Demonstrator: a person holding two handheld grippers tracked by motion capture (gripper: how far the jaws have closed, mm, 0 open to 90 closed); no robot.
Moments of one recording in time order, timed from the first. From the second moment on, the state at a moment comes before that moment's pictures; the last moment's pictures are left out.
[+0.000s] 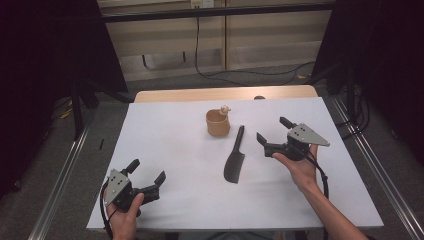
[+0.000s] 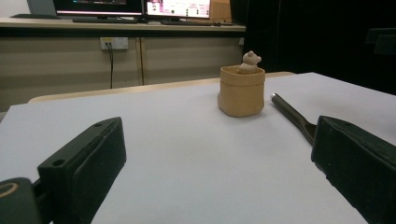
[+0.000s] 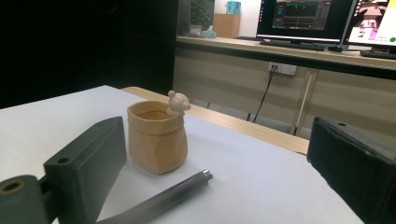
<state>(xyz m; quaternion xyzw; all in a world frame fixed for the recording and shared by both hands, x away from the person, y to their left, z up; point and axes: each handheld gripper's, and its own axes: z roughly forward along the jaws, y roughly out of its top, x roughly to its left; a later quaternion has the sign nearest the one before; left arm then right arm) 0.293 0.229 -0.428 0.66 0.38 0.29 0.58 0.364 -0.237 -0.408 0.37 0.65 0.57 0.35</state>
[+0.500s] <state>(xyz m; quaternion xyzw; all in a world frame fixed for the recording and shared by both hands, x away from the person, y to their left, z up) 0.293 0.229 -0.427 0.66 0.38 0.29 0.58 0.393 -0.218 -0.401 0.36 0.65 0.57 0.35</state>
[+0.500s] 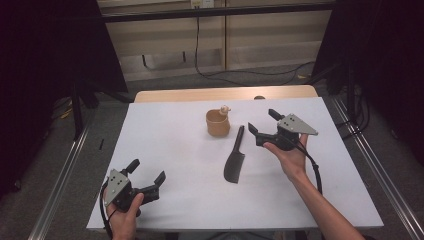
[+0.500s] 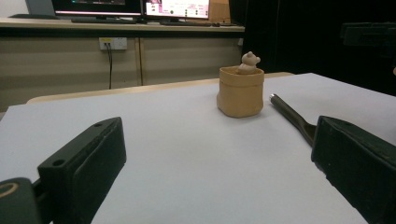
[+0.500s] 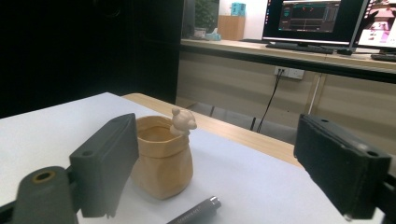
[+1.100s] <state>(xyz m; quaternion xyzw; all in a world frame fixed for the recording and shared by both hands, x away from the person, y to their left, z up) 0.294 0.230 -0.428 0.66 0.38 0.29 0.58 0.413 -0.207 -0.418 0.37 0.67 0.56 0.32</state>
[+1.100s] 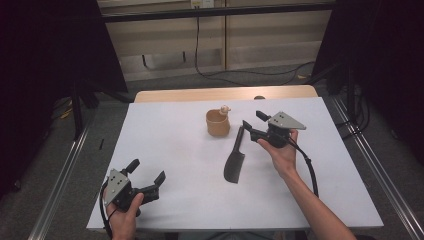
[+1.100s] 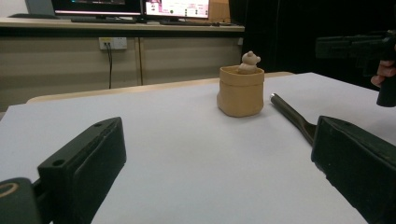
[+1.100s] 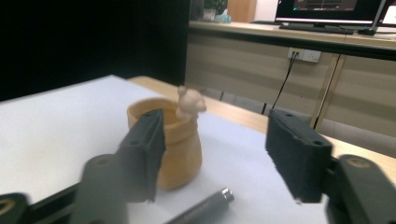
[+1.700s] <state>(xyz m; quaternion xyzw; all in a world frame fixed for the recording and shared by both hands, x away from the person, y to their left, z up) 0.294 0.229 -0.428 0.66 0.38 0.29 0.58 0.419 -0.208 -0.421 0.35 0.69 0.57 0.28</state>
